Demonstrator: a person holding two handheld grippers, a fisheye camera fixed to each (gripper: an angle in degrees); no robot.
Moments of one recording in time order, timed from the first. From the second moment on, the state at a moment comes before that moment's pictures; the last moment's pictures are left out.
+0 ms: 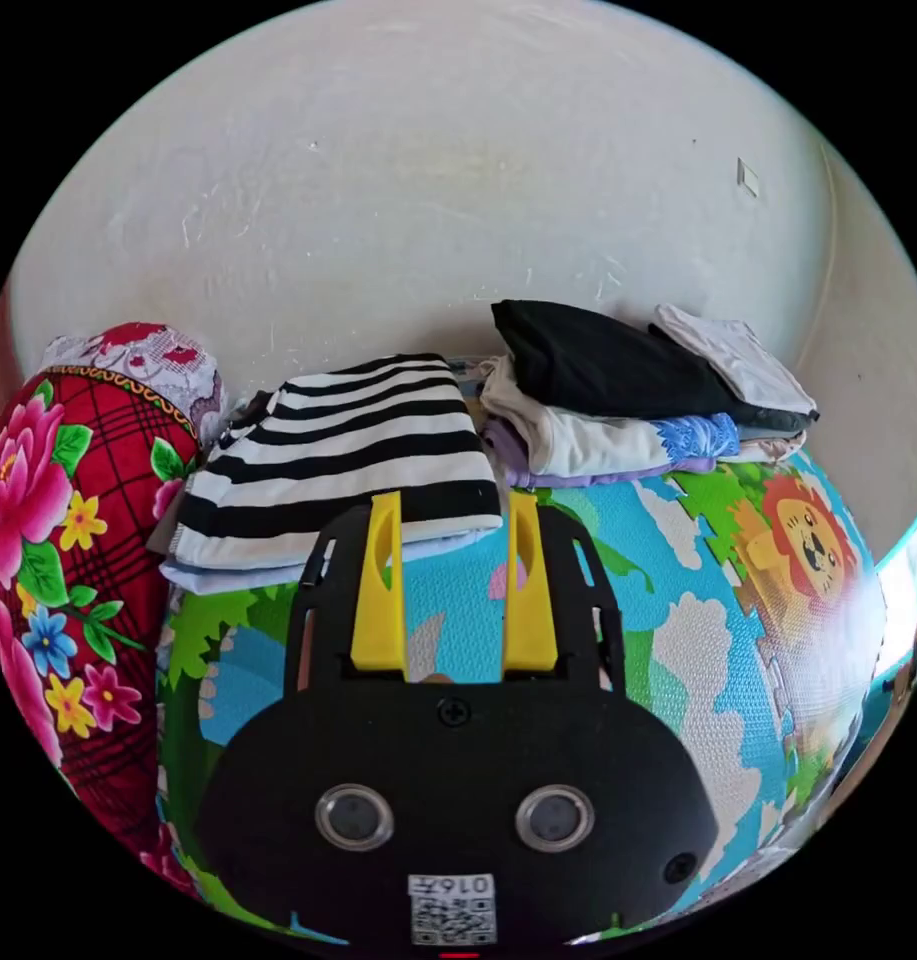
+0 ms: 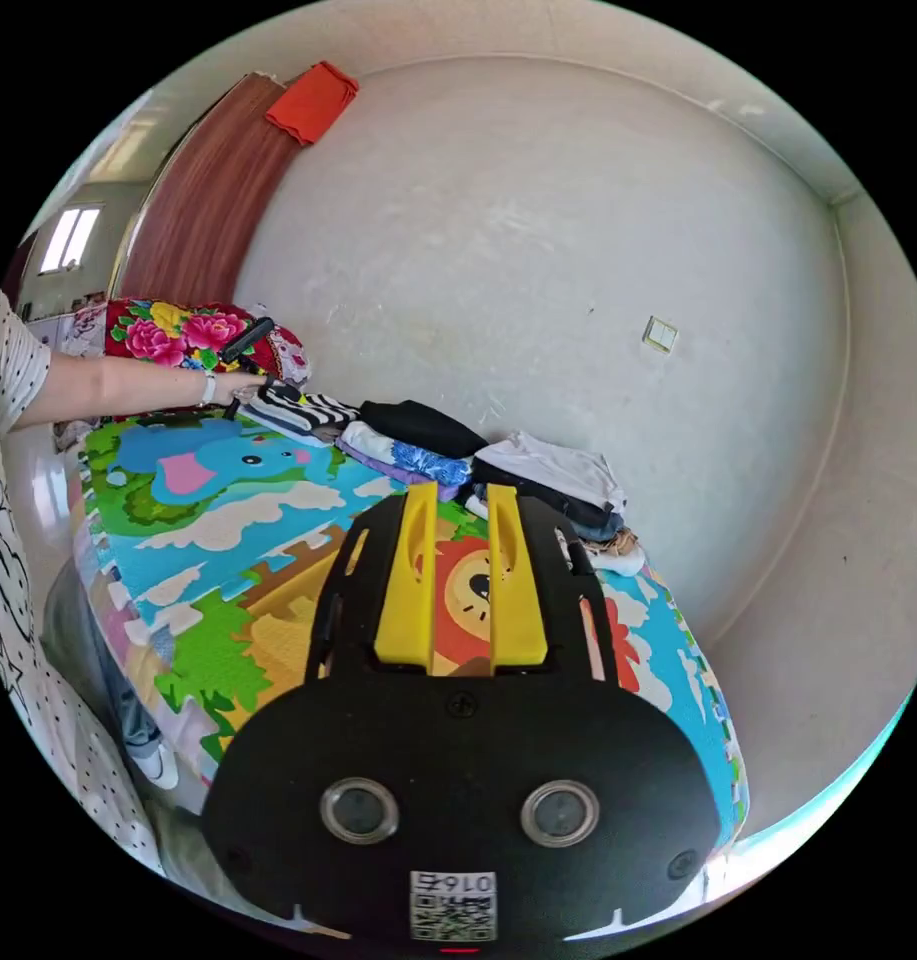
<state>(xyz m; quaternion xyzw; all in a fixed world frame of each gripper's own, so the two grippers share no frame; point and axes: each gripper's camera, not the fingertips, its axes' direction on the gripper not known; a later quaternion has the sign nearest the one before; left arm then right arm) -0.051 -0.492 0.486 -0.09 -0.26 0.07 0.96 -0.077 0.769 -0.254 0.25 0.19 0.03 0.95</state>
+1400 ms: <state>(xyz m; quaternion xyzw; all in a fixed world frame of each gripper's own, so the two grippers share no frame) 0.106 -0.179 0.293 -0.15 -0.18 0.03 0.97 -0.081 0.978 -0.391 0.22 0.14 0.16 0.95</state>
